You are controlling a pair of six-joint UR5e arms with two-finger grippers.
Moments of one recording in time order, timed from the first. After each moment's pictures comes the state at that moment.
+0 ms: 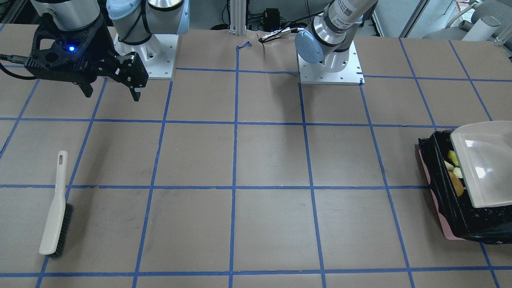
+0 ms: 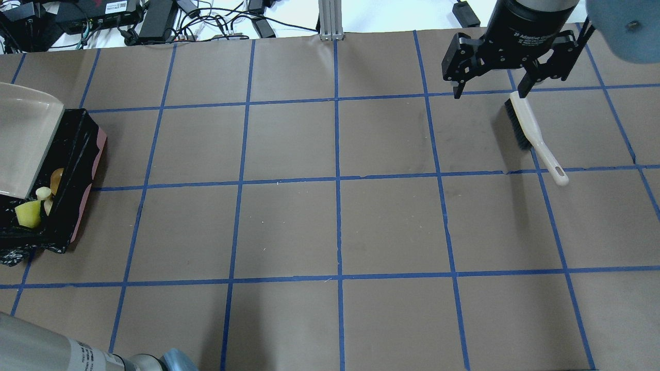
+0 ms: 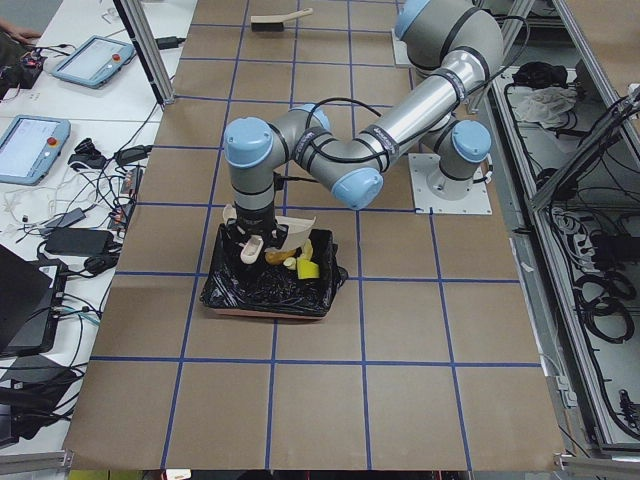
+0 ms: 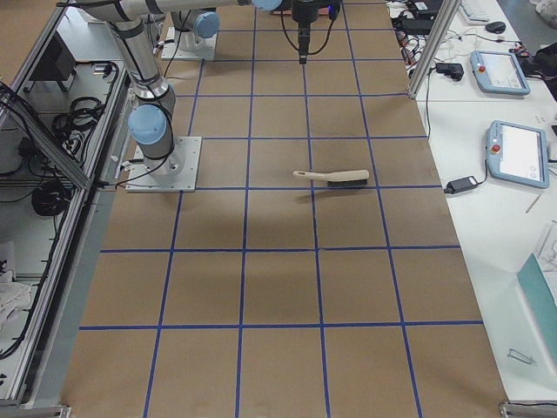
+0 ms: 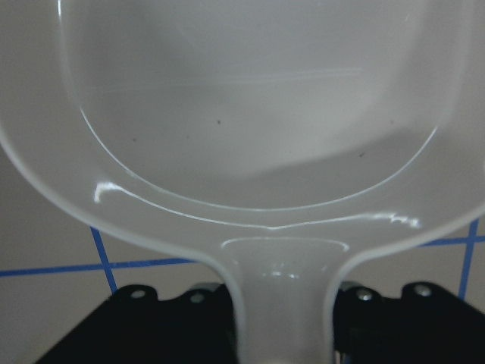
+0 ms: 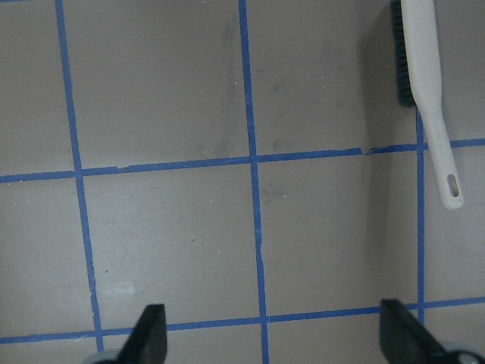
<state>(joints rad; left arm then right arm) -0.84 -1.94 -1.29 -1.38 1.60 2.40 1.60 -1.55 1.46 -1.52 -1.60 0.08</state>
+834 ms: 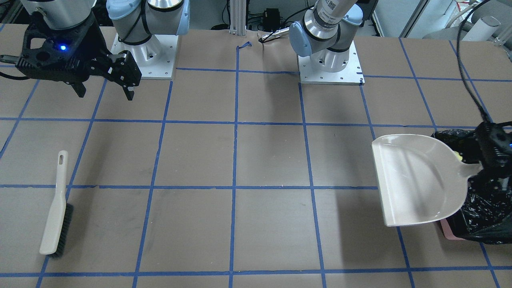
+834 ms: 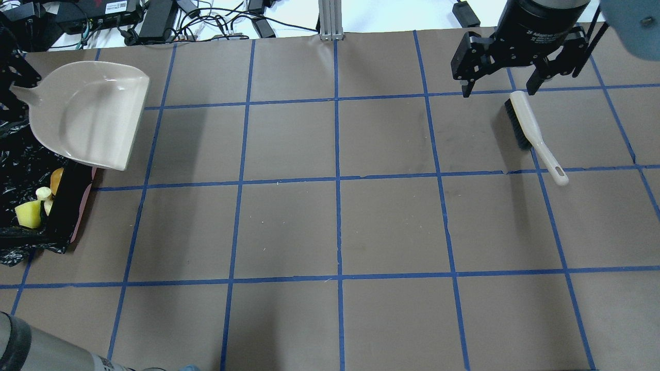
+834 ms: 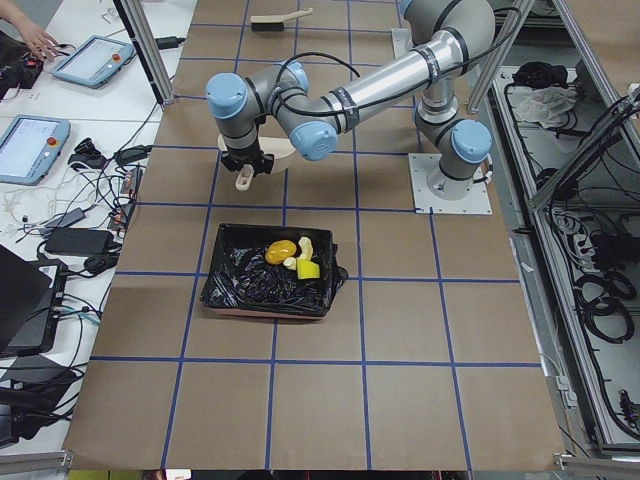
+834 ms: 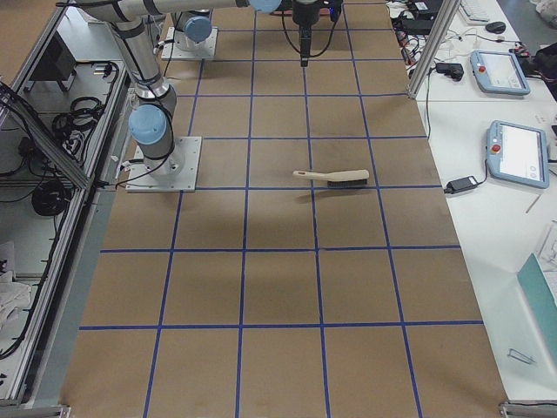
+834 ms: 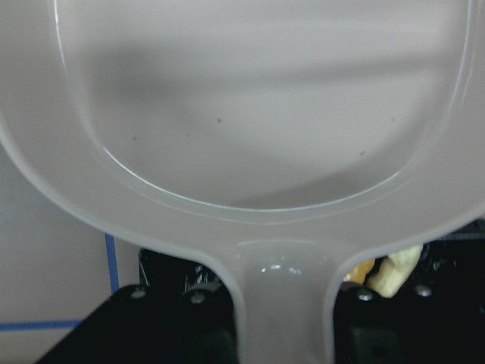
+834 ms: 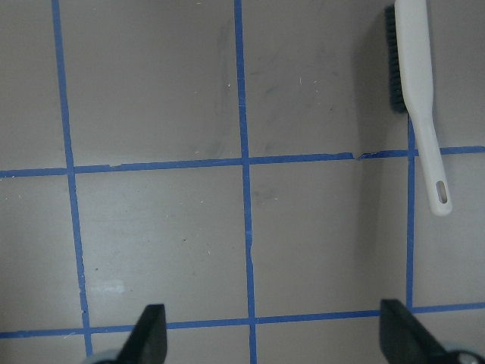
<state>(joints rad) -1.11 -1.93 -1.38 -1.51 1.42 2.08 1.58 -1.56 1.47 -1.52 -1.60 0.04</state>
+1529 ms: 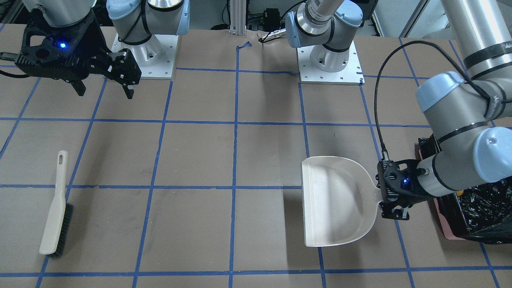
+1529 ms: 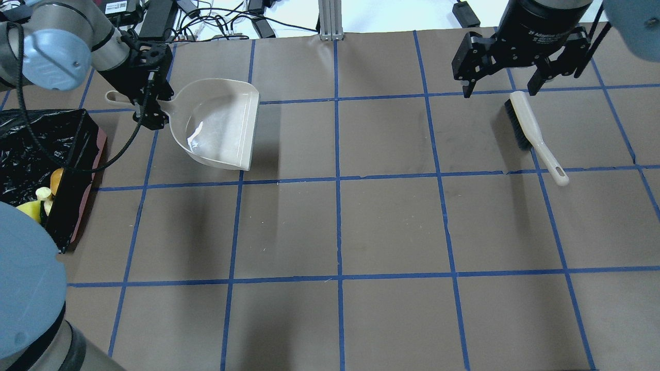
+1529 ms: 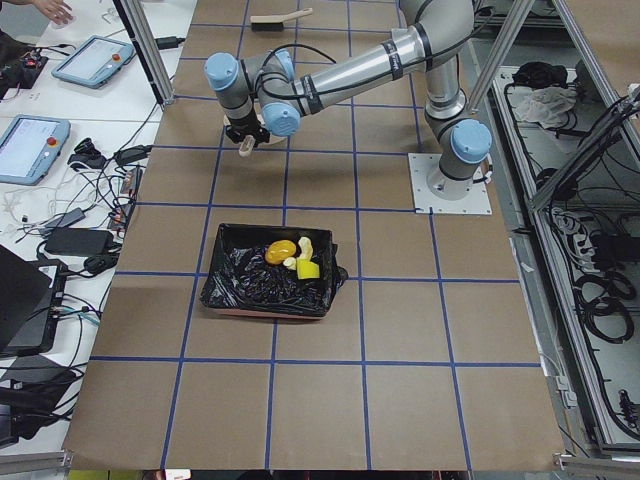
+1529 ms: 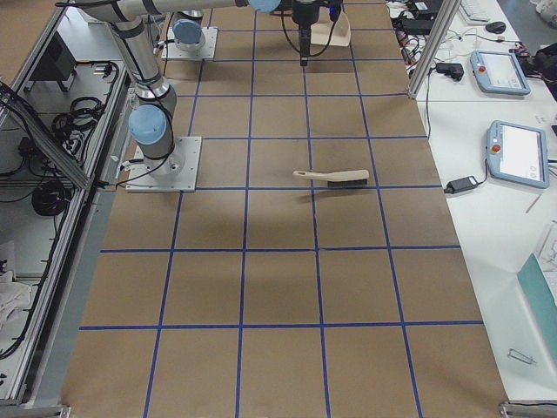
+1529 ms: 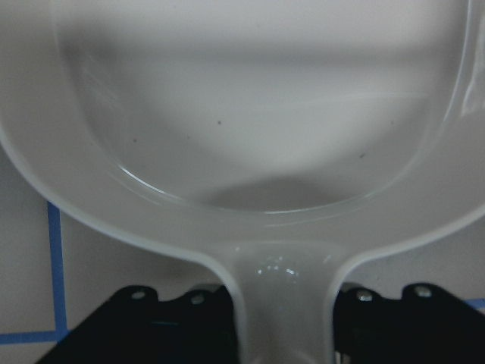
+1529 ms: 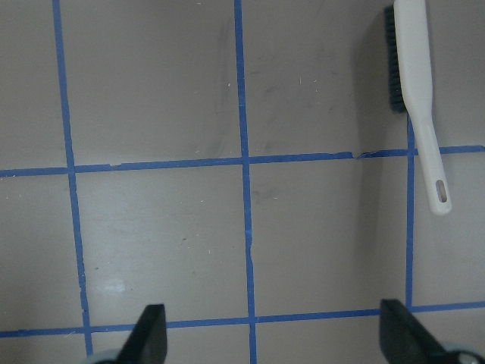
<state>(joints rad) -1.33 -2.03 -1.47 -1.34 1.42 1.84 1.58 -1.56 1.47 -1.52 -1.60 0.04</state>
